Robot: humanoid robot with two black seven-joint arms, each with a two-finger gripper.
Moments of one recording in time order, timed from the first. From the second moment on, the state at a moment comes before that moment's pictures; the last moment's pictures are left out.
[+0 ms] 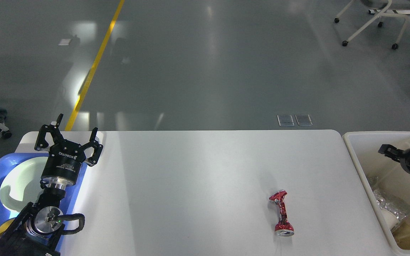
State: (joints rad) left arm -0.27 0.13 -1.46 -0.81 0.40 -0.56 -0.32; right arm 1.22 -0.58 -0.92 0.64 -0.27 0.22 -0.19
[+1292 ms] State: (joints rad) left arm -0.26 0.13 -1.46 -0.81 0.40 -0.56 -0.32; right arm 2.46 -0.29 -1.29 1.70 -0.05 0.67 -0.19
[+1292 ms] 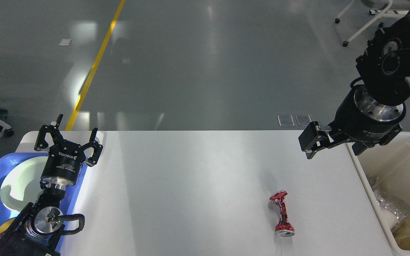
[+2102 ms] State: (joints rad) left arm -0.26 0.13 -1.46 -0.81 0.40 -0.56 -0.32; right arm 1.66 -0.18 -1.14 1.47 -0.16 0.10 -0.20
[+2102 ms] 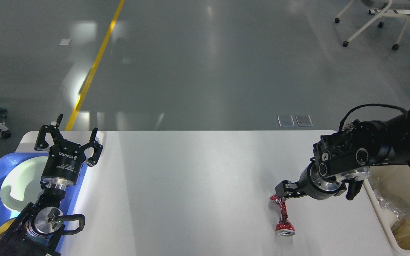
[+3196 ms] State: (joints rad) left arm -0.26 0.13 -1.46 -0.81 0.40 -0.56 -0.32; right arm 1.31 -0.06 -1.10 1.15 -0.16 -0.03 -0.20
